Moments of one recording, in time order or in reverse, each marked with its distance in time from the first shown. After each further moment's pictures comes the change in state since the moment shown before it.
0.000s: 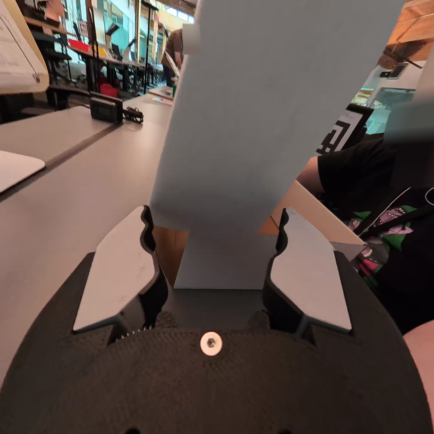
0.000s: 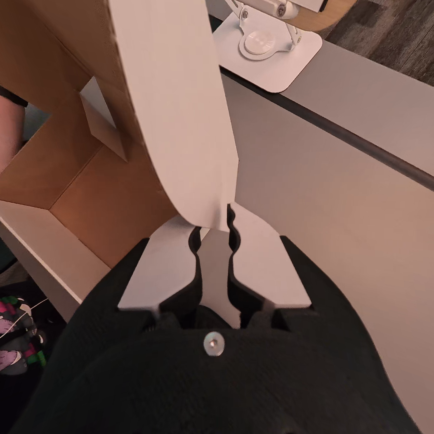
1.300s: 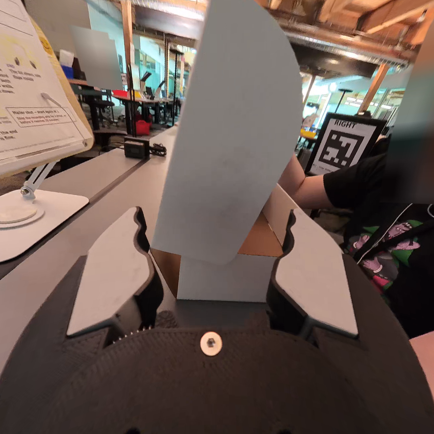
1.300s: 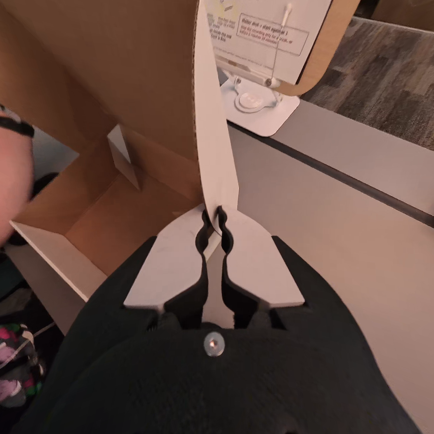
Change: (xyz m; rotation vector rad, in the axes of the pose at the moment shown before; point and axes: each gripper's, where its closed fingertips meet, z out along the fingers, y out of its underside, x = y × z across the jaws) left arm 0.033 -0.047 -0.028 0.066 -0.105 0.114; right arm -0.015 -0.028 -0.035 0.175 0.034 -0.004
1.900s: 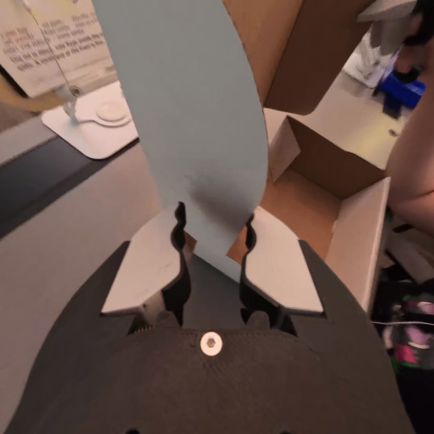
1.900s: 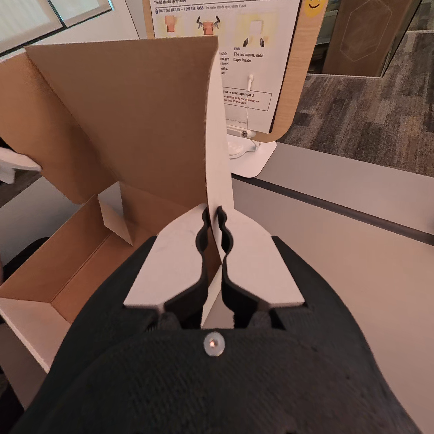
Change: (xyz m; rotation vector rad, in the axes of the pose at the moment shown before) left arm -0.025 -0.010 0.036 -0.453 -0.563 -0.207; right arm 0.015 -0.037 0.028 0.198 0.079 0.097
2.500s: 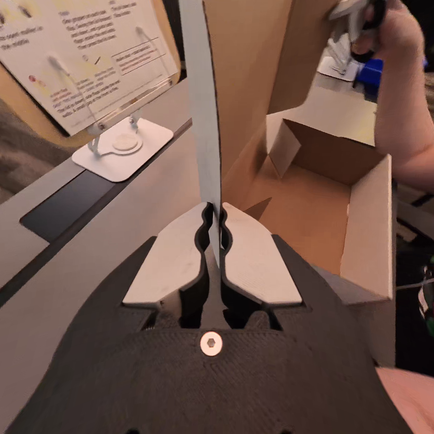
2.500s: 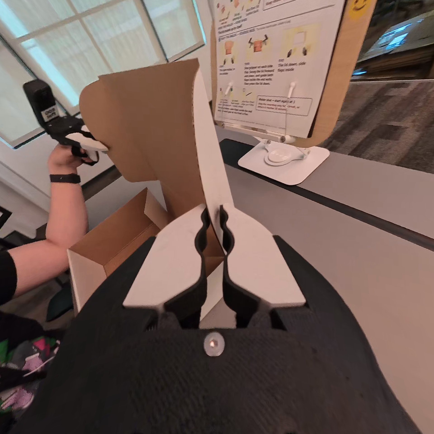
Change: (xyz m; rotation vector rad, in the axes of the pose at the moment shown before) left arm -0.011 0.009 -0.052 0.104 0.039 0.212; right arm 0.018 0.006 -0.030 0.066 -0.350 0.044
